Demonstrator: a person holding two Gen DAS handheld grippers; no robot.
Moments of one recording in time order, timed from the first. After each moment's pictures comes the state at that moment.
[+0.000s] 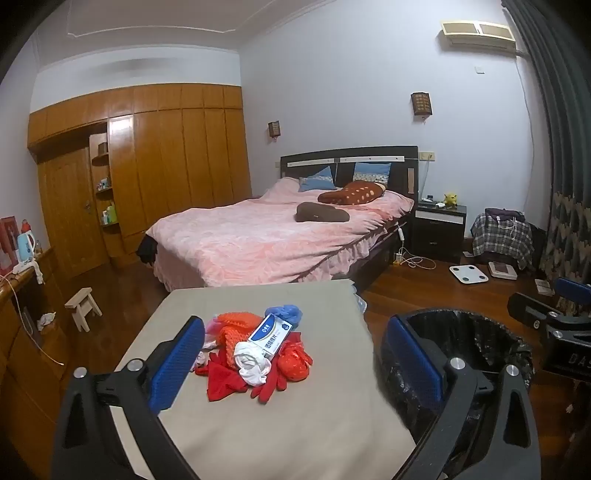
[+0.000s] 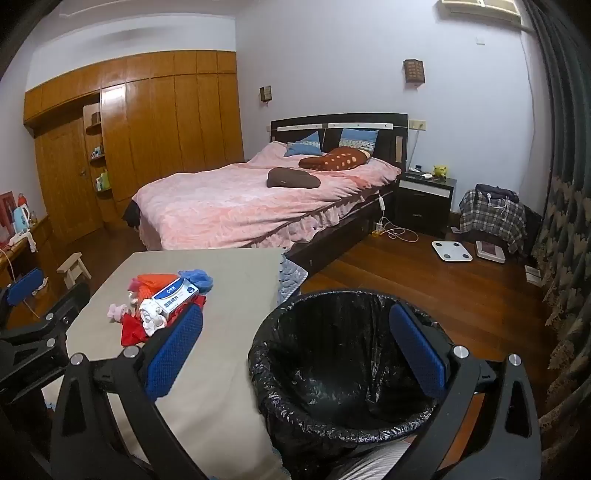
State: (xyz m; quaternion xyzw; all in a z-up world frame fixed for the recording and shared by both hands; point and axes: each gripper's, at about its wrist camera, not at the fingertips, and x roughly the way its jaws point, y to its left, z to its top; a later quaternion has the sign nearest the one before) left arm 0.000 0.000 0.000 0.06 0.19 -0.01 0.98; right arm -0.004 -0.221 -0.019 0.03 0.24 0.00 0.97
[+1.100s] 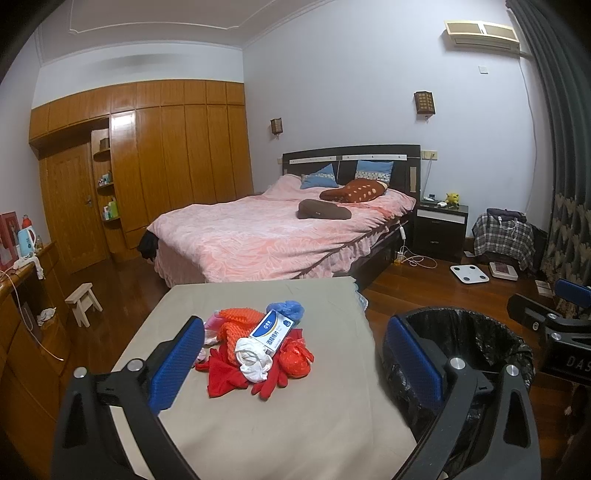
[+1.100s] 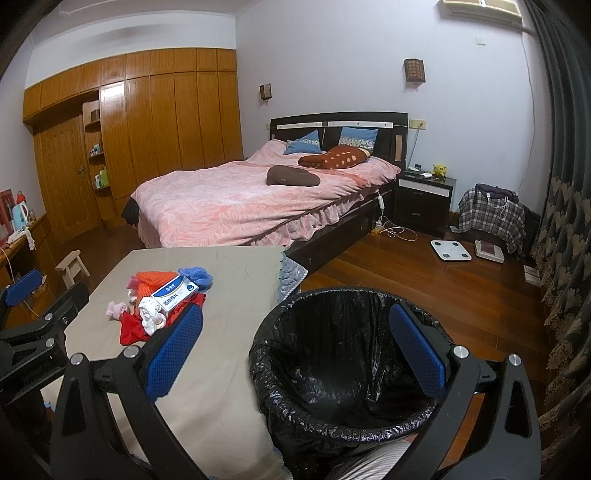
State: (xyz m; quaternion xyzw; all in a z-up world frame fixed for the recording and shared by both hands) left arm 0.000 0.005 -0.005 0.05 0.19 -0.01 0.98; right arm -0.003 -0.217 -0.020 0.03 0.24 0.00 0.97
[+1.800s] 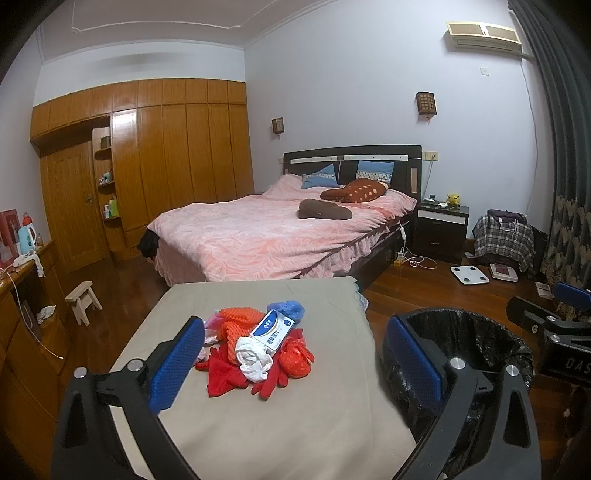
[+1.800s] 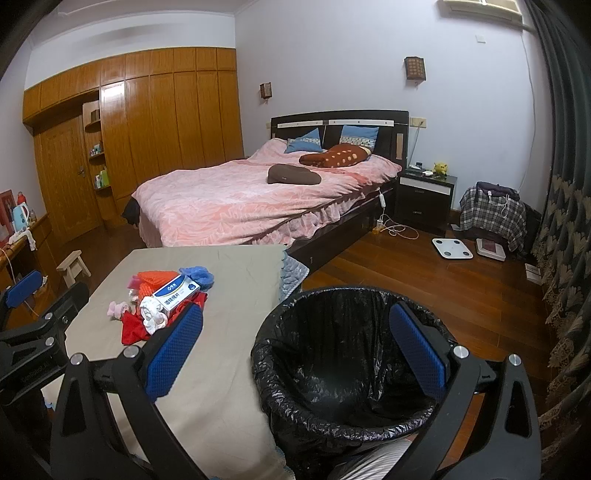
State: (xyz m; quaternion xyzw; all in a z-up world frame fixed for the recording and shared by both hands) left arm 0.003 0.006 -0.009 0.05 0.19 -0.01 0.98; right arm -0.002 -0.219 -0.019 0.03 0.24 0.00 0.97
